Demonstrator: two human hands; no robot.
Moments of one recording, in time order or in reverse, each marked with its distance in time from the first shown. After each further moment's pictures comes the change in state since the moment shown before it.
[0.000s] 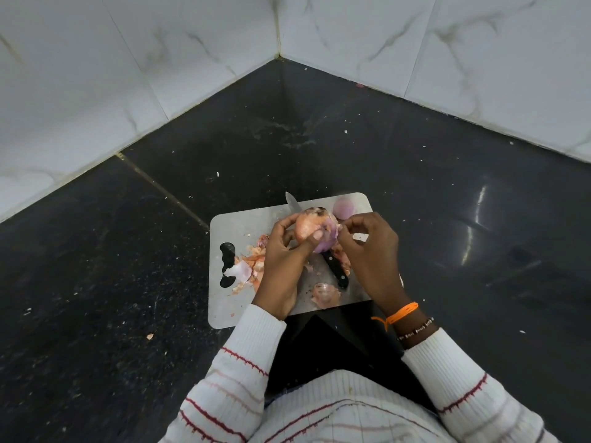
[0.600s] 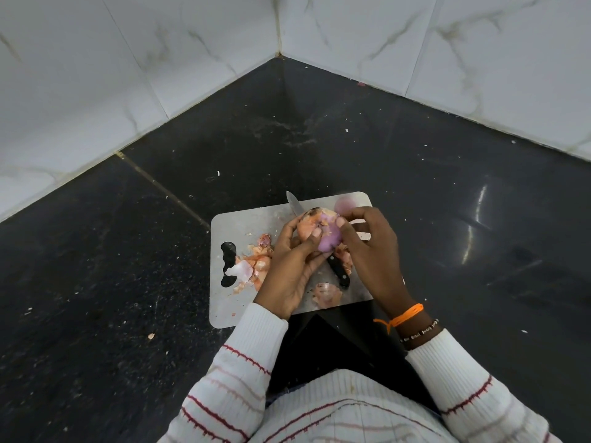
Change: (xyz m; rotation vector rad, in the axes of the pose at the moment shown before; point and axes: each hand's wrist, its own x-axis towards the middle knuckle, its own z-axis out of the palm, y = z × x) left_hand -0.001 0.005 0.004 -0.266 -0.095 -0.178; right_hand -0.001 -0.002 0.000 0.128 -0.034 0.006
